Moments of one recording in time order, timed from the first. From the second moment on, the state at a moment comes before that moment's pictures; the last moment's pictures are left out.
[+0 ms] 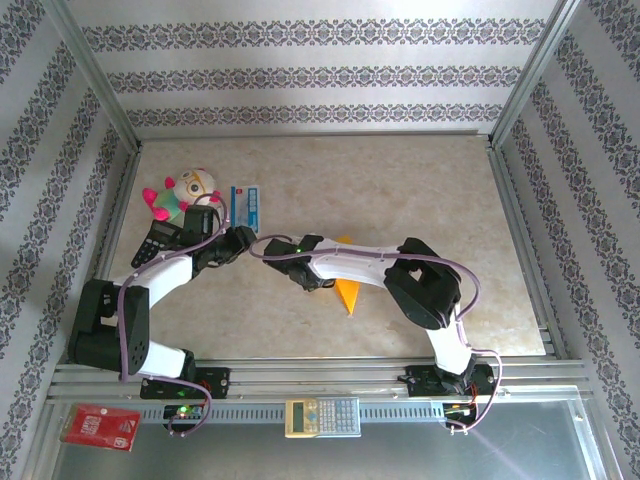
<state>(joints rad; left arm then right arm) -0.11 1.41 0.65 -0.05 0.47 -0.76 1.01 2.00 1.44 -0.93 0.45 0.67</state>
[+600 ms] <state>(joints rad) -0.44 1.46 0.67 -0.02 0.54 -0.88 0.70 1.56 0.86 -0.45 -0.14 0.62</state>
